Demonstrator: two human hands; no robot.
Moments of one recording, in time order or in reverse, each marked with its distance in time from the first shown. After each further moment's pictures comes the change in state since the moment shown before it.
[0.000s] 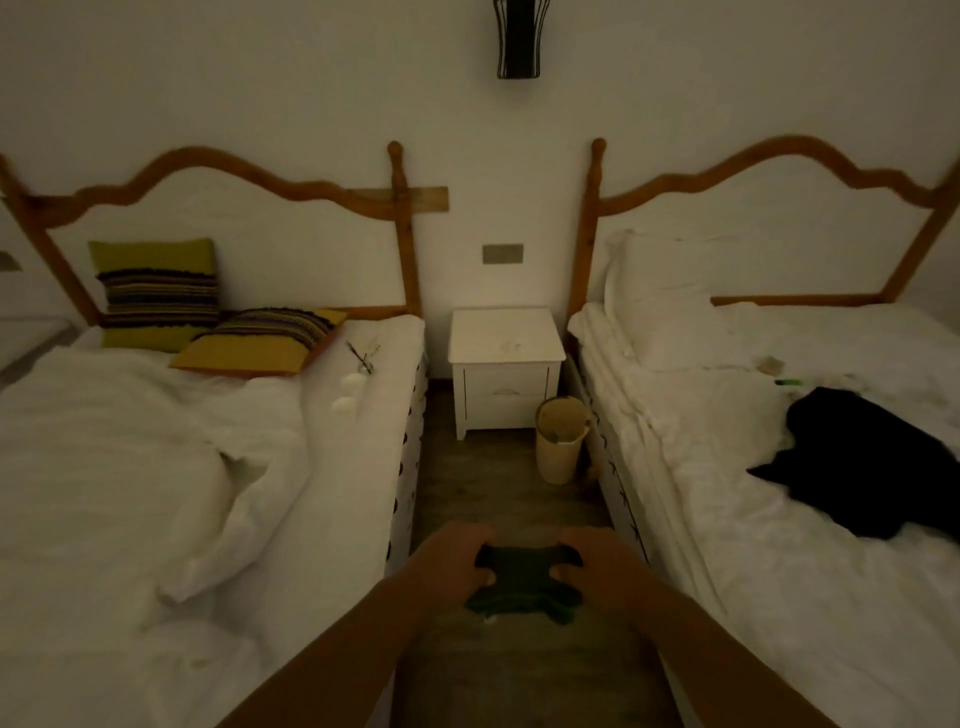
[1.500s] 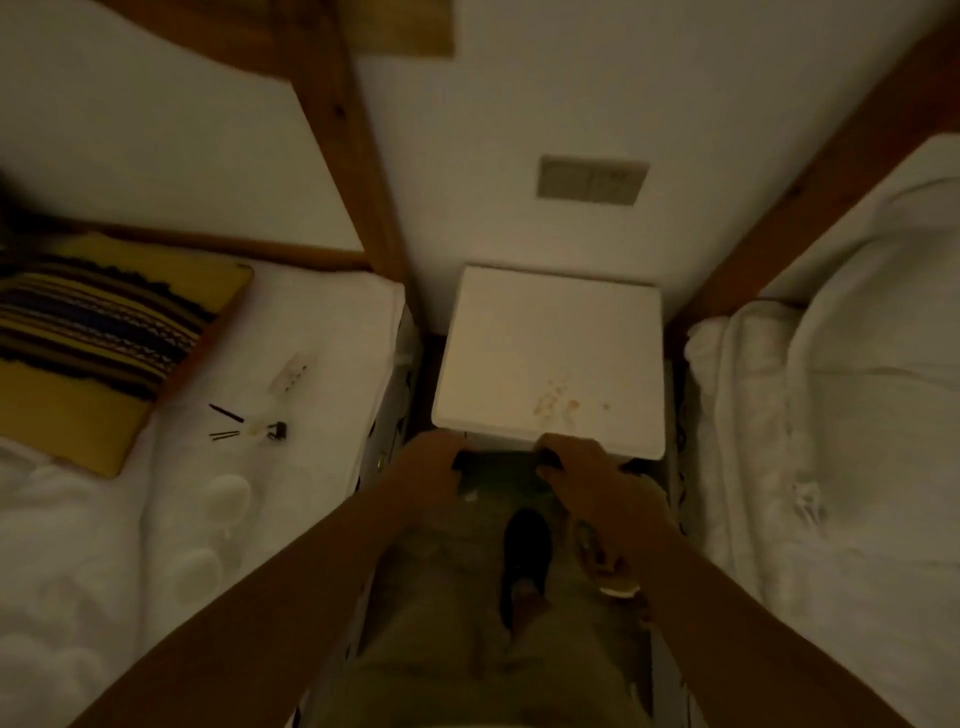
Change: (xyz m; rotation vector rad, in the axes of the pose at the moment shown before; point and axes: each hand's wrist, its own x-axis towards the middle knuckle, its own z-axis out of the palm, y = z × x) left_hand 0.843 -0.226 -0.297 -0.131 -0.082 -0.272; right_hand 0.890 0.154 -0.277 0.090 -0.203 0.007
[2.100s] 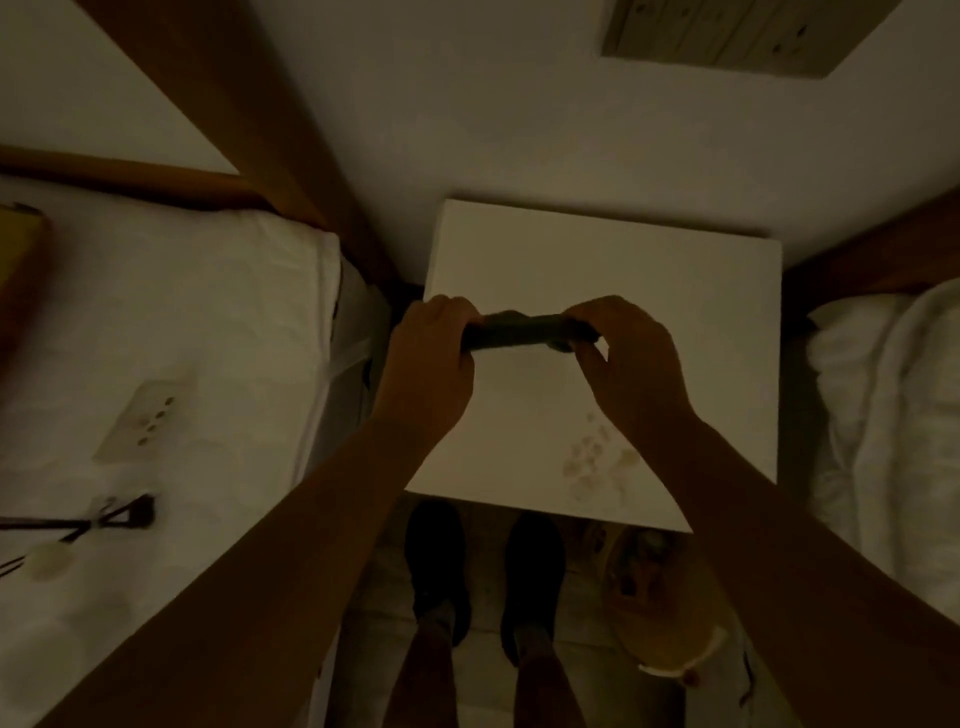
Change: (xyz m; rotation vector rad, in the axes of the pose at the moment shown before) left_hand 0.297 -0.072 -0.009 -0.059 0.522 0.103; right_hand 0.299 0.085 -0.009 -0.020 0.497 -0.172
